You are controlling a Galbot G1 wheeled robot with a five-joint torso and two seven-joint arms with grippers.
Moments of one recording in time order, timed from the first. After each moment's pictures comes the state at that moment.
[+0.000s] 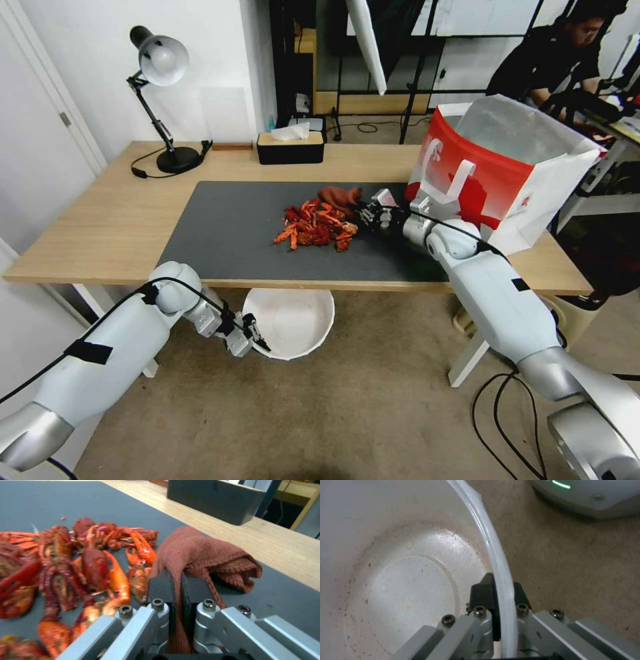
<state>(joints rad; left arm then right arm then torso) 0.65 -0.89 0.08 -1.41 0.37 -0.66 1.29 -0.46 1.15 0.04 1.18 0.33 -0.14 -0.58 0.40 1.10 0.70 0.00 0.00</state>
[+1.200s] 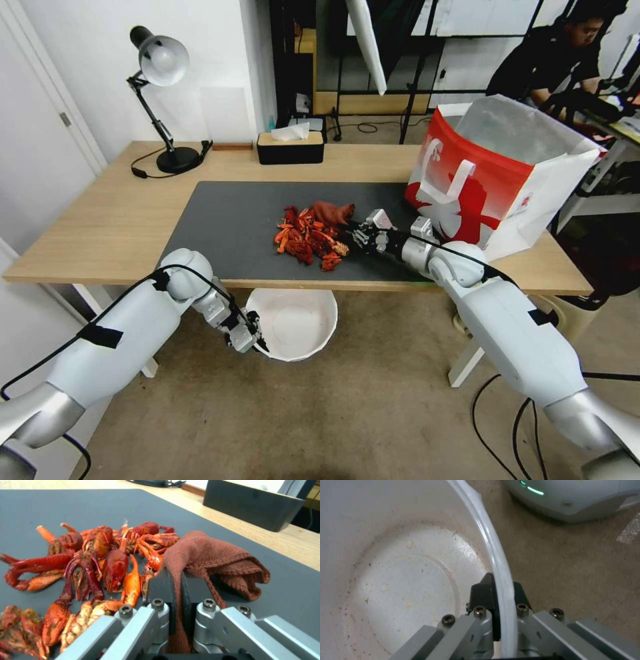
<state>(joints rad) 0.55 -0.91 0.15 -1.41 0.32 -0.57 1.45 -0.63 1.07 0.04 1.44 0.38 -0.17 -0.57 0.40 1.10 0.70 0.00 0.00</state>
